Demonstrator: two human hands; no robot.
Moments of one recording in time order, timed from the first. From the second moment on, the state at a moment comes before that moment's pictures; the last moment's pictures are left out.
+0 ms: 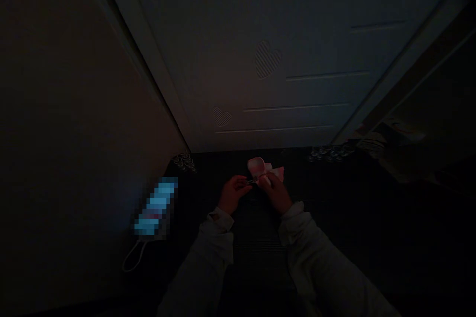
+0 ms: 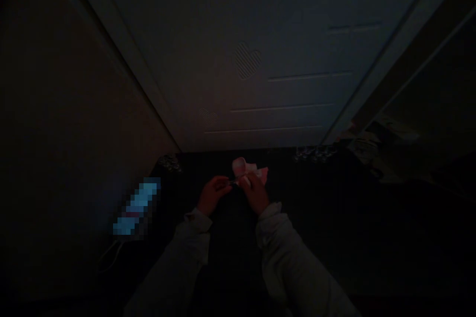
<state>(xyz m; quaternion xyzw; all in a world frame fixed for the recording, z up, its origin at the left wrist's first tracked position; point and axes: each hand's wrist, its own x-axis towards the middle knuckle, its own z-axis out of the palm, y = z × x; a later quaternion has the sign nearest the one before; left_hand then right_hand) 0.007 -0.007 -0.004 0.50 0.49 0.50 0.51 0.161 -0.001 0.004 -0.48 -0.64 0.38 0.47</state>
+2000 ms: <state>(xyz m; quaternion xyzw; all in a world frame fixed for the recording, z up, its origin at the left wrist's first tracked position) 0.009 -0.011 -0.002 0.54 0.49 0.46 0.51 0.161 -0.002 0.006 -0.55 -0.58 0.39 0.46</state>
